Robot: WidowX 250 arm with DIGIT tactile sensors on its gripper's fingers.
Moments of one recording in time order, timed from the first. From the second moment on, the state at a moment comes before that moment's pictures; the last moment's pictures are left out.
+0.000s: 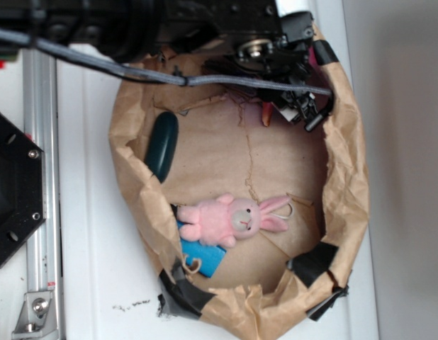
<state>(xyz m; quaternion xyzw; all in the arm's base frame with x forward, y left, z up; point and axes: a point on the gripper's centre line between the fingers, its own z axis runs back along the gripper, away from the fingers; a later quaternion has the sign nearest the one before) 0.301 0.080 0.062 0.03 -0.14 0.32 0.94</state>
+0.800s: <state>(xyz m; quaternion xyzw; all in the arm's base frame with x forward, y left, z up) 0.318 0.078 0.023 0.02 -0.11 0.28 0.95</state>
